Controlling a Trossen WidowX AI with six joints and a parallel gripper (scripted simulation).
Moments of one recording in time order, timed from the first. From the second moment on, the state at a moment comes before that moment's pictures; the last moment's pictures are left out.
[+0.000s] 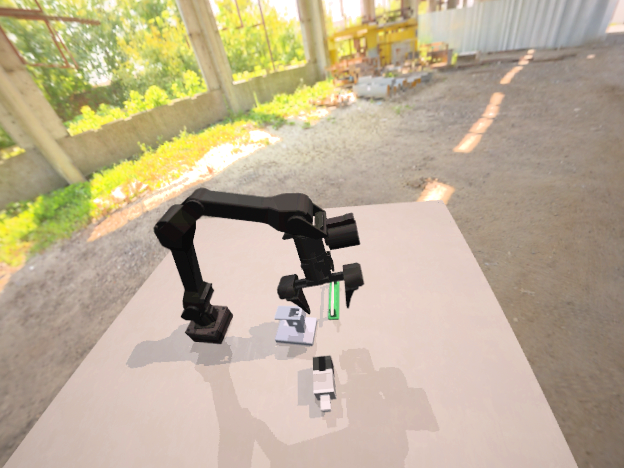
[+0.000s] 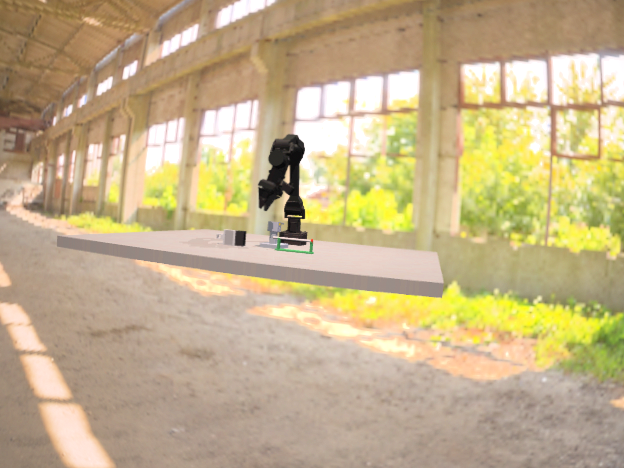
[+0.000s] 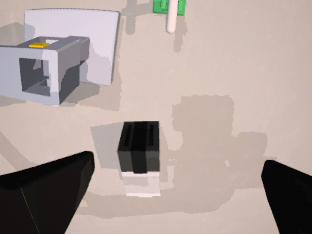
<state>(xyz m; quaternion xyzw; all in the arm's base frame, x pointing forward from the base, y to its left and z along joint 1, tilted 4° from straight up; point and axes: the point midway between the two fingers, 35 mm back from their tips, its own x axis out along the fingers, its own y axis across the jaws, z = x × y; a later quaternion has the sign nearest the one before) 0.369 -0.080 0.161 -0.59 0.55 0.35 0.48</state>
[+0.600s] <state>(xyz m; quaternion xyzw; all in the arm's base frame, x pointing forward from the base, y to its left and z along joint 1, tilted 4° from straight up) 0.339 -0.177 0.157 -0.66 0.65 0.22 0.30</state>
